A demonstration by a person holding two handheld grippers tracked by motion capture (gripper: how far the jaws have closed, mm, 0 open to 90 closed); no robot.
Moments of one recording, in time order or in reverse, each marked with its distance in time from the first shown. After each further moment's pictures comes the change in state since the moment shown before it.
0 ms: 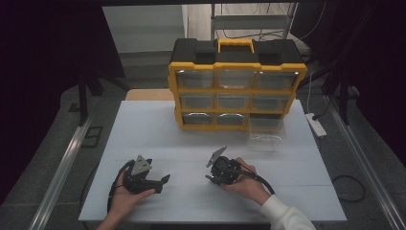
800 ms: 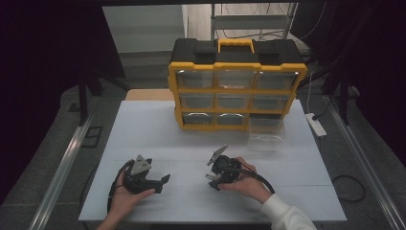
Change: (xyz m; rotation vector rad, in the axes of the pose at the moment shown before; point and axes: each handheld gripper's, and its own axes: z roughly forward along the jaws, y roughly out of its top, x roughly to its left) left arm 0.000 0.001 -0.001 -0.009 -0.006 -0.010; right arm -0.004 -0.001 0.002 -0.001 0.005 0.044
